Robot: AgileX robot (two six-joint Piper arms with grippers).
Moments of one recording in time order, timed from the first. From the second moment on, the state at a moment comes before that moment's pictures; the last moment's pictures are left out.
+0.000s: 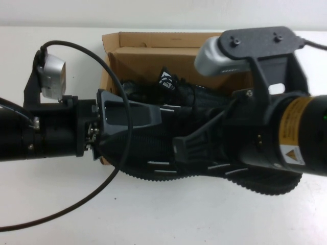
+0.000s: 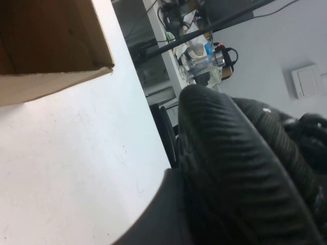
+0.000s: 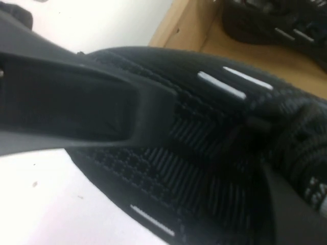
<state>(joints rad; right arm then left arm) 1.06 1.23 -1.23 -0.37 0.84 0.87 -0.23 1.28 -0.76 -1.57 1.10 0.90</state>
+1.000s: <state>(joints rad) 1.00 1.10 -1.23 -0.56 1.01 0.80 -0.23 1.27 -0.76 -1.50 0.97 1.06</state>
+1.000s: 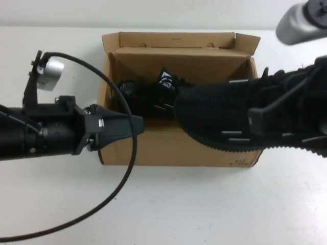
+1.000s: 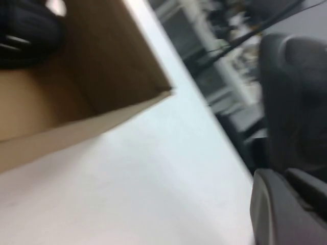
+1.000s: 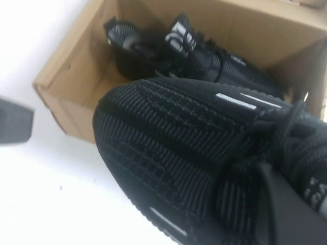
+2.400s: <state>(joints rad) 0.53 1.82 -1.60 0.49 0.73 -0.15 -0.23 0.58 -0.76 -0.42 0.74 0.39</state>
